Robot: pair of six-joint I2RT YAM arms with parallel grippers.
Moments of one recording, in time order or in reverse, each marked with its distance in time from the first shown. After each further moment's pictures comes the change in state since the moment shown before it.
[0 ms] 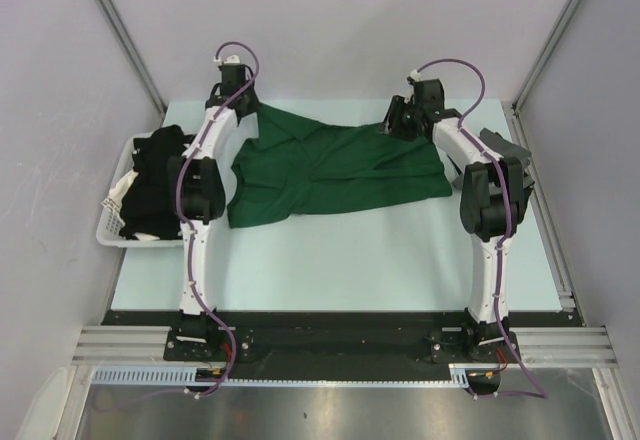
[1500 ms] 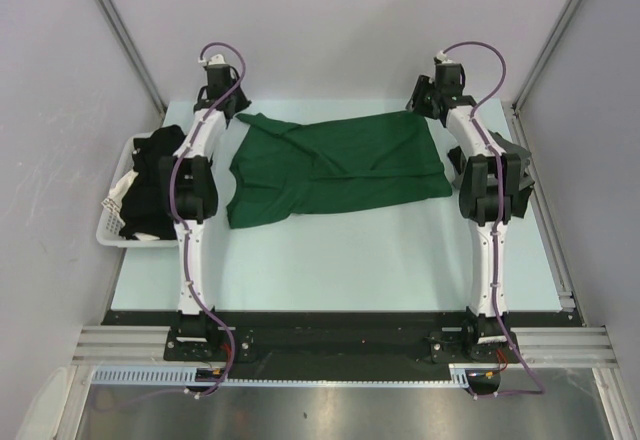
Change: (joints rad) left arm 0.069 -0.003 -0.042 0.151 0.037 -0.010; right arm -0.116 0.236 0.363 -0.023 0.143 -0.087
